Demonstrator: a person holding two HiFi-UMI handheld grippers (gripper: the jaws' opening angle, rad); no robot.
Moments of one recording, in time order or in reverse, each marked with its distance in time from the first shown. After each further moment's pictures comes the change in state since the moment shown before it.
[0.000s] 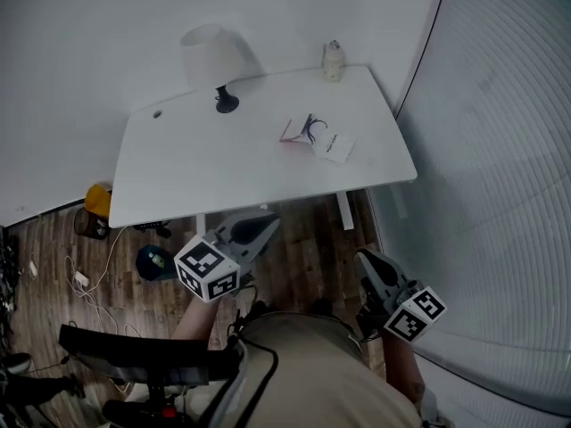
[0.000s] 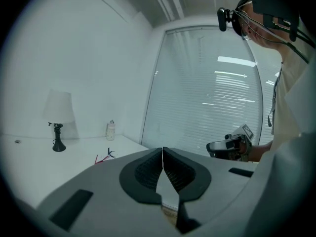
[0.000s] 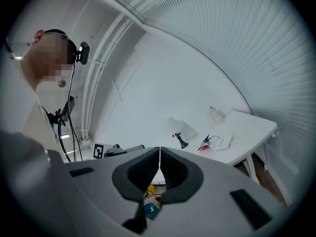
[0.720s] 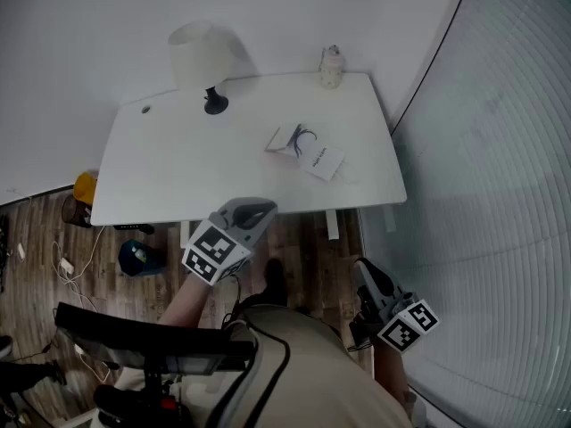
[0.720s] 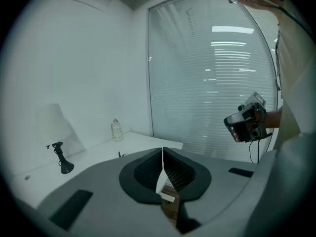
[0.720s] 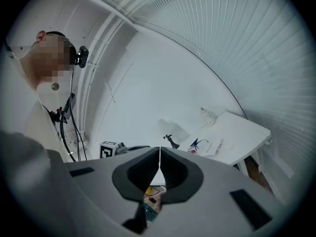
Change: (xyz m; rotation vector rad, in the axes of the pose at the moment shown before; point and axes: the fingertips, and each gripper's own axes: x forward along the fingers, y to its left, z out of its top) left arm 0.094 0.061 -0.014 0.225 0.186 0.102; right arm 0.006 -0.079 0.036 0.033 0.019 -0.038
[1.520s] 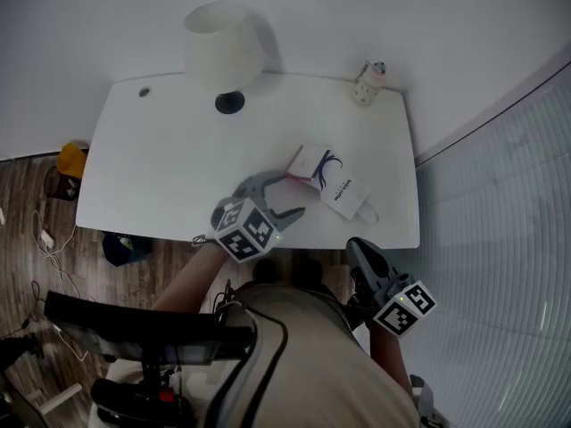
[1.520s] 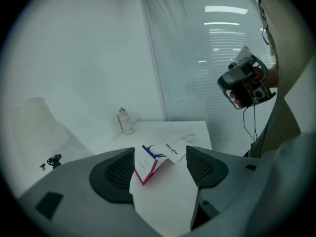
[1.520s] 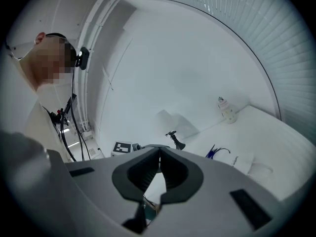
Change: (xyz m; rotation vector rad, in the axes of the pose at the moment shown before) left arm 0.094 0.166 -0.037 0.168 0.147 -0.022; right arm 0.220 -0.023 0.039 -0.050 0.155 0.067
